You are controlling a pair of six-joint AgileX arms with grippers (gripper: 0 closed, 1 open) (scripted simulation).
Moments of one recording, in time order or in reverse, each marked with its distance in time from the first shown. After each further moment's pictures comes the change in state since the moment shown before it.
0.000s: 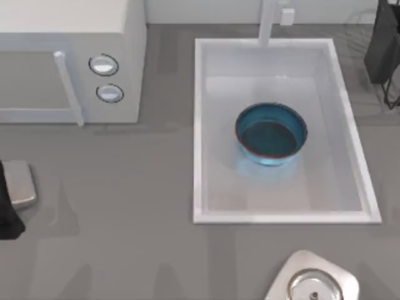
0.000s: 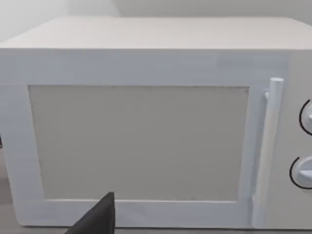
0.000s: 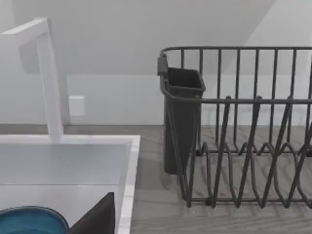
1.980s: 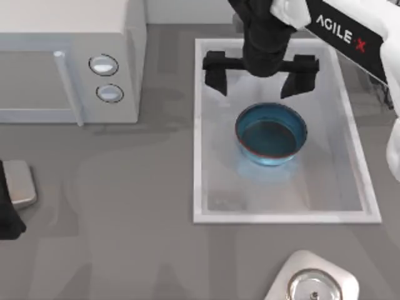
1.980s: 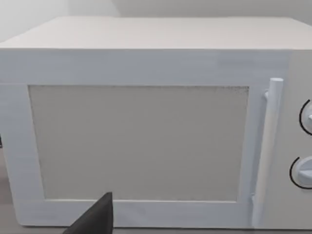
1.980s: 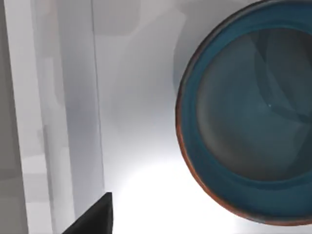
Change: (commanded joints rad) left arm 0.000 0.000 0.000 0.000 0.000 0.000; right arm 0.486 2.534 2.391 -1.210 0.105 0.540
